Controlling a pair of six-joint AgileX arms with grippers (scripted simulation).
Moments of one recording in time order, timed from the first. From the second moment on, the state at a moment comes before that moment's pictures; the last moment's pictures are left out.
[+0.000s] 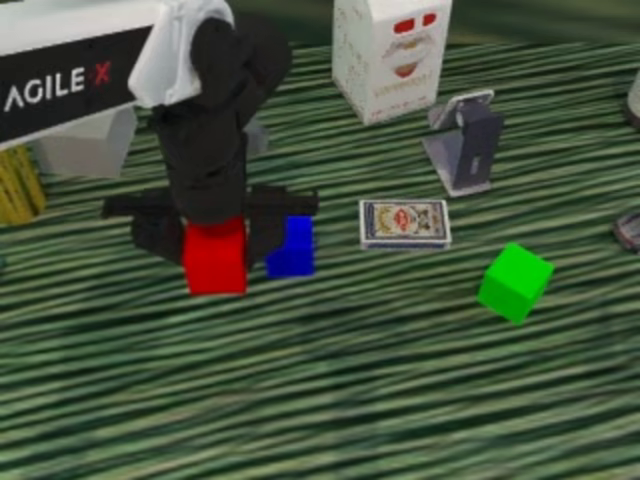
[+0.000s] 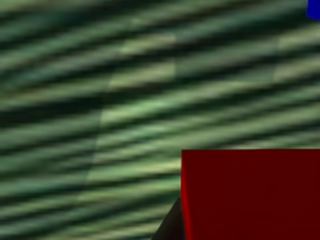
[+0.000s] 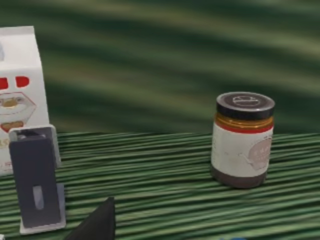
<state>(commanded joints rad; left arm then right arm) -0.52 2.00 1.55 -1.12 -0.01 -0.50 0.00 0.00 0.00 0.00 0.00 0.00</state>
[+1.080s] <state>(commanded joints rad) -0.64 1.97 1.26 -0.83 -0.01 -0.65 0.00 0.00 0.00 0.00 0.00 0.00</state>
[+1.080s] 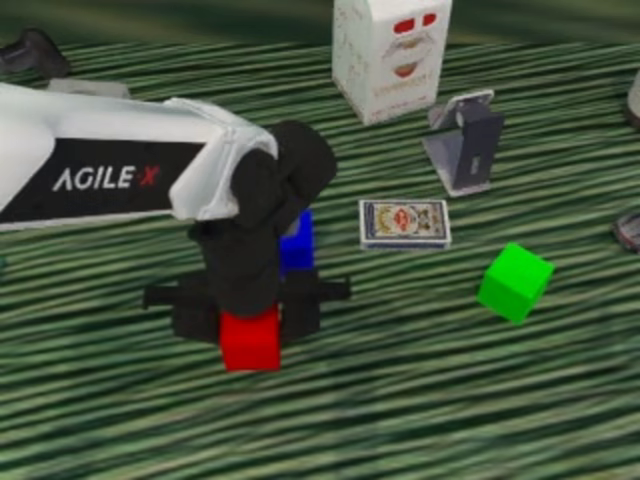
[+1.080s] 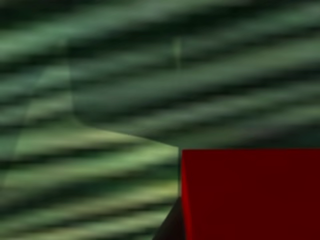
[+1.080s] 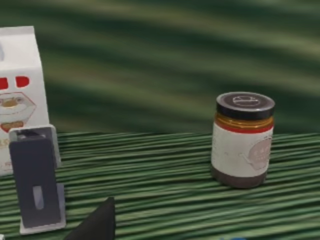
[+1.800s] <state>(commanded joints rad) -0.64 1.98 1.25 -0.82 -0.01 -0.65 0.00 0.00 0.00 0.00 0.00 0.00</state>
